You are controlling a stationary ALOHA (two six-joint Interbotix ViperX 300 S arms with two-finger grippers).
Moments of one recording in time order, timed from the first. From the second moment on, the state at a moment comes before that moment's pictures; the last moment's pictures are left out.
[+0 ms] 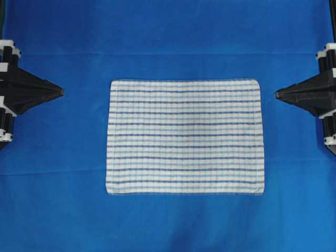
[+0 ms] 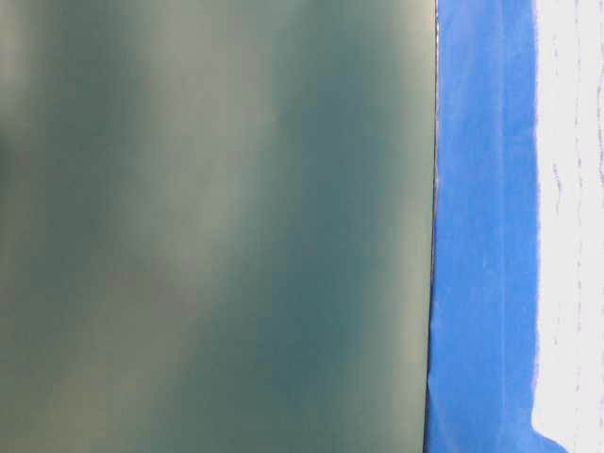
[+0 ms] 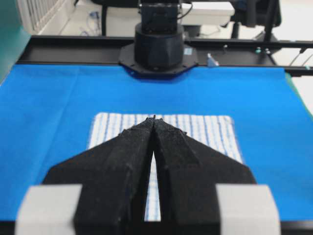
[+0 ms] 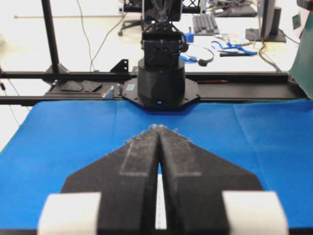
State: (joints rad) left arm 0.00 -0.96 1.17 0.00 -0.29 0.00; right arm 0.00 -0.96 1.17 0.00 -0.29 0.00
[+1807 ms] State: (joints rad) left arm 0.35 0.08 1.10 -0.03 -0.50 -0.01; right arm -0.46 -0.16 1.21 0.00 -0.17 0.10
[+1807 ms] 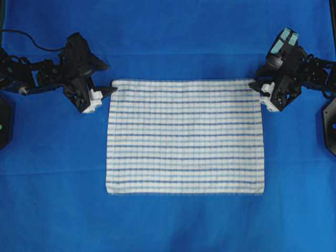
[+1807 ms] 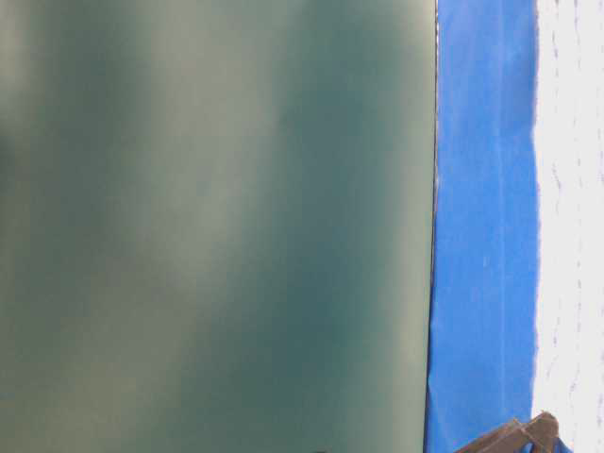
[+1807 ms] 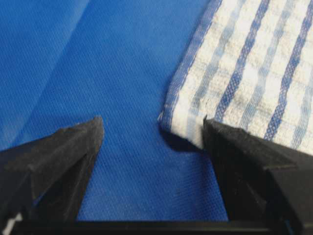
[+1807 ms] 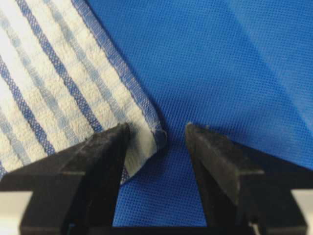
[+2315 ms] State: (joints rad) left arm 0.29 0.08 1.09 -0.03 -0.46 0.00; right arm -0.46 -0.15 1.20 0.00 -0.17 0.10
